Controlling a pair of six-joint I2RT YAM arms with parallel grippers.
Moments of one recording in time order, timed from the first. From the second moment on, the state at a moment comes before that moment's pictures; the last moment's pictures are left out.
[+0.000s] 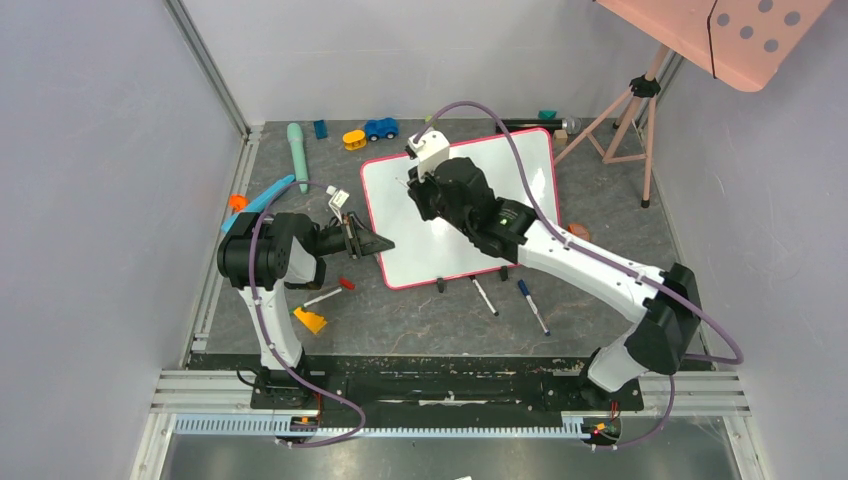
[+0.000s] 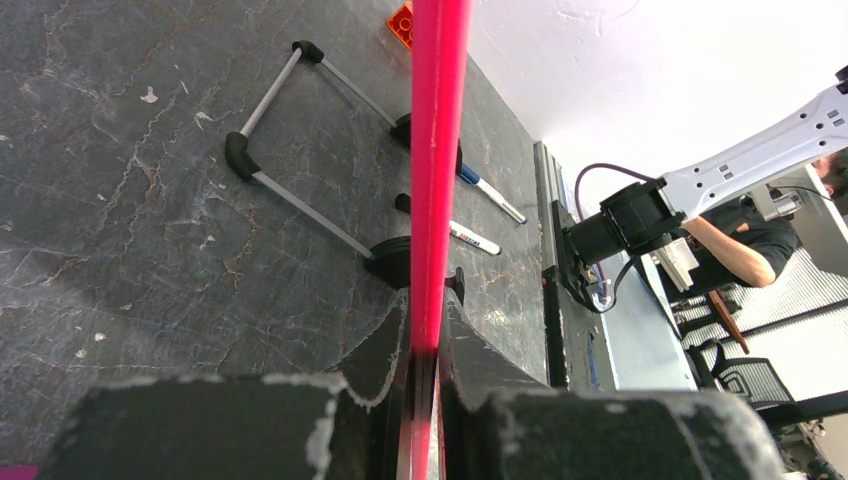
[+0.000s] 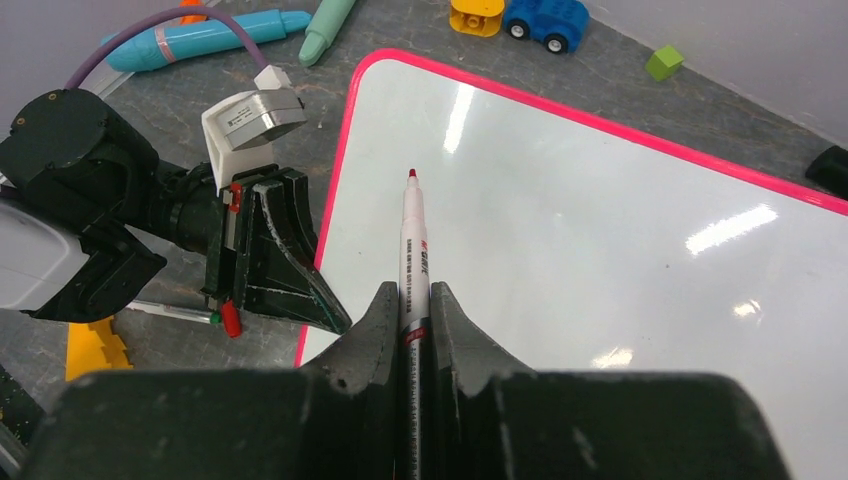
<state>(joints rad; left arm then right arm) -0.04 2.04 0.57 1.52 1.28 -0.85 0.91 1.57 1.42 -0.18 0.27 0.08</state>
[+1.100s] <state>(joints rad) -0.04 2.04 0.57 1.52 1.28 -0.84 0.91 1.43 1.24 -0.17 0.29 0.08</state>
